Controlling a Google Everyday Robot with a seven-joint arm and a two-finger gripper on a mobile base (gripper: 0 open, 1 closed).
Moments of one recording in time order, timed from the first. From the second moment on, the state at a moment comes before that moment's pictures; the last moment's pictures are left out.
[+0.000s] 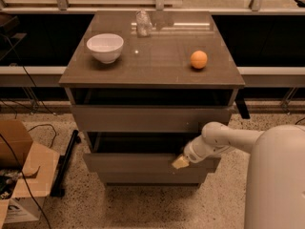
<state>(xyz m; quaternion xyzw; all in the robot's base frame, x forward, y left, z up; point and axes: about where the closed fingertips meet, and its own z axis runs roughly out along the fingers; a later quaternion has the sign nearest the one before) 0.607 -0.132 0.423 -0.46 0.85 0.16 0.20</state>
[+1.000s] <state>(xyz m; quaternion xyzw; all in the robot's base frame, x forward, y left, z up) 0.588 -0.126 0.405 -0.53 0.83 0.13 0.10</state>
